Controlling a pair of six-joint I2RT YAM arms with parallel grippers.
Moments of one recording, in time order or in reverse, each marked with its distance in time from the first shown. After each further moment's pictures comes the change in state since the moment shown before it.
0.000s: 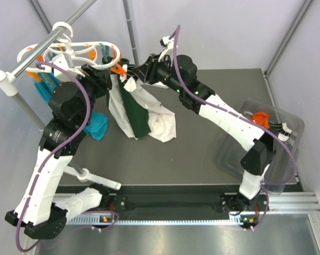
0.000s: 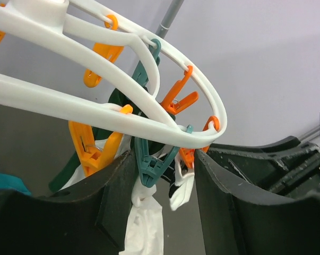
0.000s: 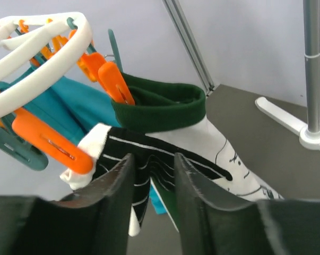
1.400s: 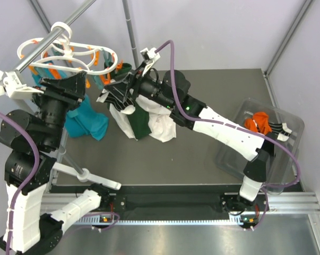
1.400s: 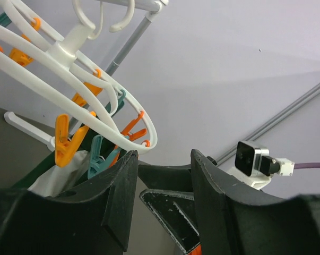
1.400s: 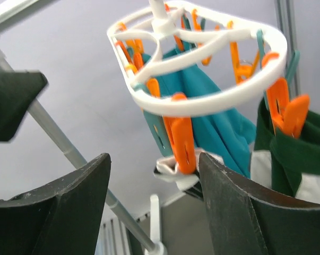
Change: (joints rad) left arm -0.001 -0.151 0.148 -0.107 0.066 -0.161; right arm 0.212 -0.065 -0.060 0.169 -0.054 -0.023
